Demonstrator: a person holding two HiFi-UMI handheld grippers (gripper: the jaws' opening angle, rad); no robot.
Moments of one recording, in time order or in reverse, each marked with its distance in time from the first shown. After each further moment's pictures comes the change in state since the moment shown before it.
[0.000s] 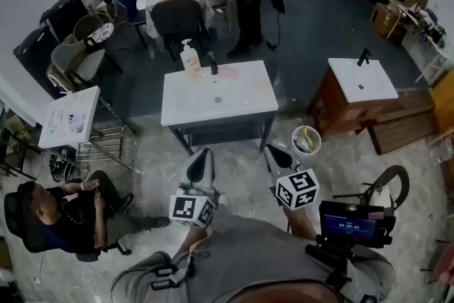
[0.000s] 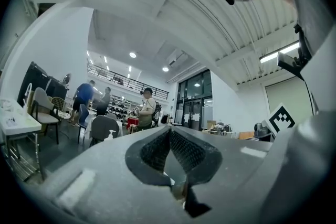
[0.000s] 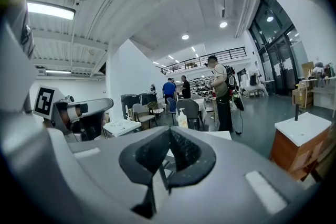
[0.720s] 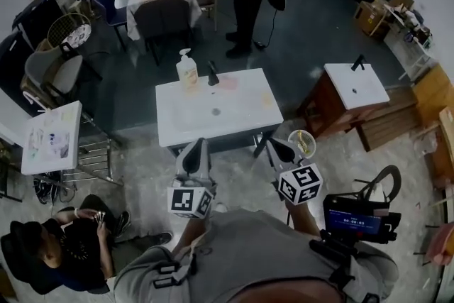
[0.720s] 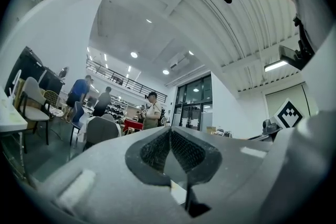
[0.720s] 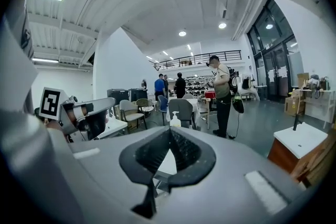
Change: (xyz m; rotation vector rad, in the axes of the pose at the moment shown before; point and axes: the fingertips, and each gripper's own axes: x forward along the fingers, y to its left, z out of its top) left arm 0.105 0.170 0.016 -0.066 -0.032 -0.049; right arm 0.158 0.001 0.045 -0.044 0.038 -0.122
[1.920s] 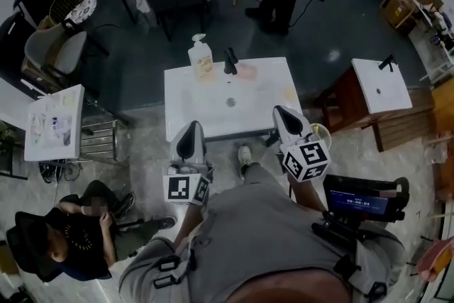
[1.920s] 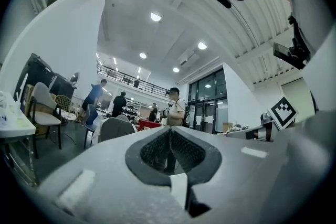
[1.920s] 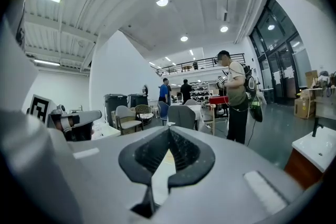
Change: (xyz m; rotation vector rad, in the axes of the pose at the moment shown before) left arm 0.077 0.108 -0.027 0.031 0.011 0.147; right arm 0.155 -0.055 0.035 -0.008 -0.081 0.044
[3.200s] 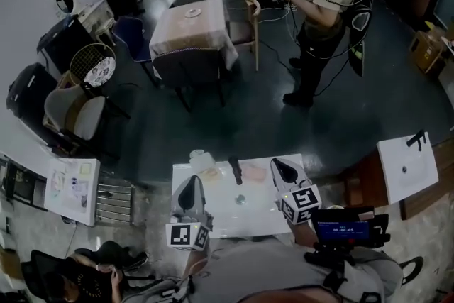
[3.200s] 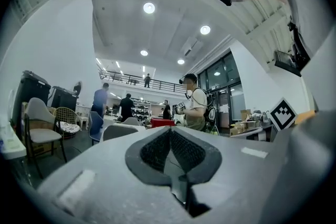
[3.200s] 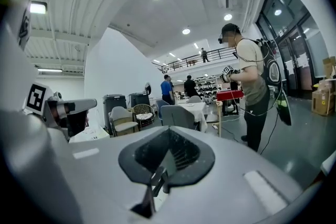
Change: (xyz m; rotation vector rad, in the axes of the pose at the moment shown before) left arm 0.247 0.065 -0.012 0.138 0.054 0.135; right arm 0.235 -0.166 0.023 0.025 0.036 0.121
